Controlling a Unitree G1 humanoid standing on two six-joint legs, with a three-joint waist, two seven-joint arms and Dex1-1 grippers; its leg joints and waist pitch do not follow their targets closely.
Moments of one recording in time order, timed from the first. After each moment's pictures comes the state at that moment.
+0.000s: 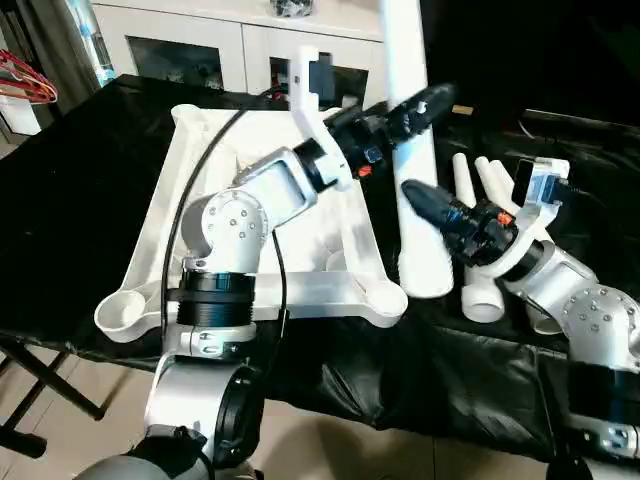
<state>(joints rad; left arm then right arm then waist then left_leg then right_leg) -0.89 -0.08 0.20 0.20 -0.70 0.81 -0.51 -0.44 -0.27 -0.28 0.04 0.85 0.83 0.96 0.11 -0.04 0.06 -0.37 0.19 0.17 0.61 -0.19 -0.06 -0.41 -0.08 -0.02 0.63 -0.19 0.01</state>
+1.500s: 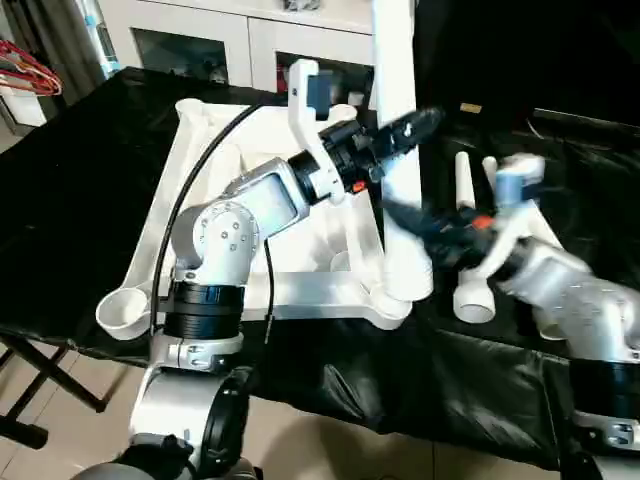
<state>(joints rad) -0.83 0.00 0.07 0.14 -0.66 0.80 -0.59 -0.47 -0.38 -0.10 0.04 0.73 0.79 0.94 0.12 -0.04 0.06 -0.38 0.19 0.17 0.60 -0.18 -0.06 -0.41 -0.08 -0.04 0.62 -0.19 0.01</state>
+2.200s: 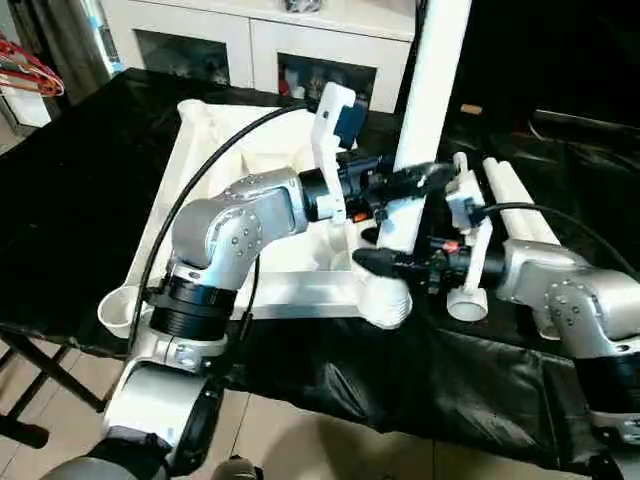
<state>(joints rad) -0.83 0.10 -0.08 0.13 -0.61 0.79 -0.75 -0.50 -0.47 0.08 0.02 0.61 0.78 1.00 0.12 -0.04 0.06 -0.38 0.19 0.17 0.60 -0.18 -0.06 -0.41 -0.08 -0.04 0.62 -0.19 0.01</state>
